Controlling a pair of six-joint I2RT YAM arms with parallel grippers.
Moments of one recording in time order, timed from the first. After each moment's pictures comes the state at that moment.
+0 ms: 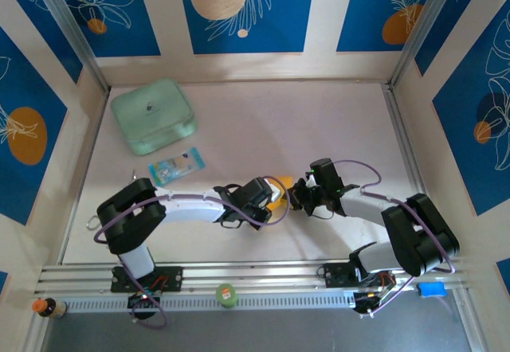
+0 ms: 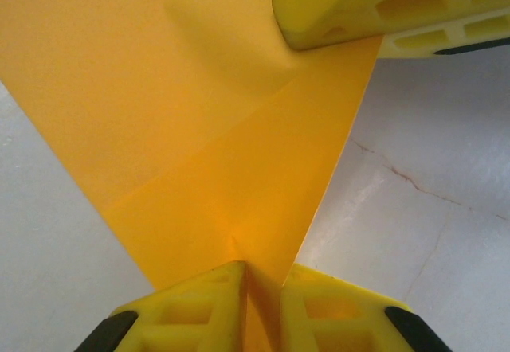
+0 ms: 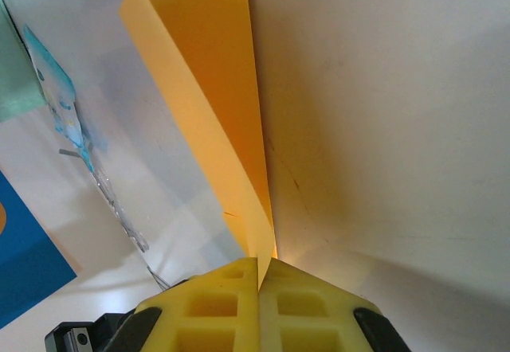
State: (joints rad) left arm -1.06 1.71 0.90 -0.22 0.04 -0.32; right arm 0.44 1.37 0.44 0.01 -0.58 1.24
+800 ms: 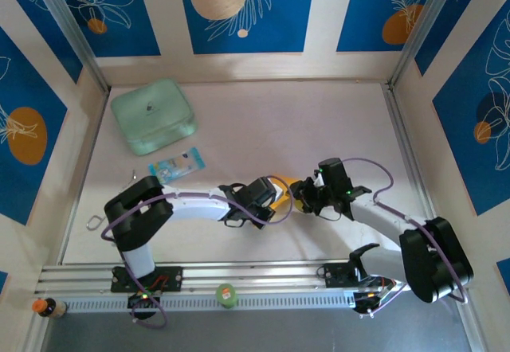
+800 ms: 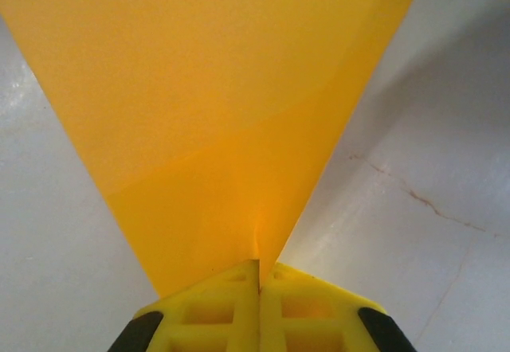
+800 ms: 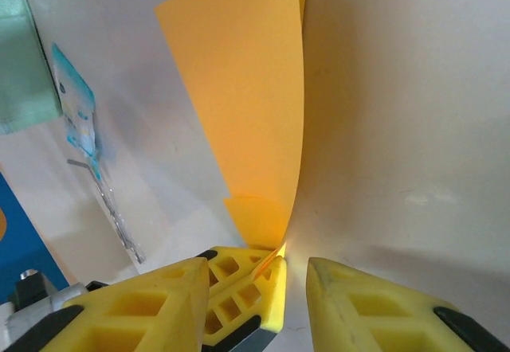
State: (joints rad) left arm -1.07 1.76 0.94 -0.23 0.01 -0.32; right arm 0.39 1.18 0.44 -0.16 -0.52 1.18
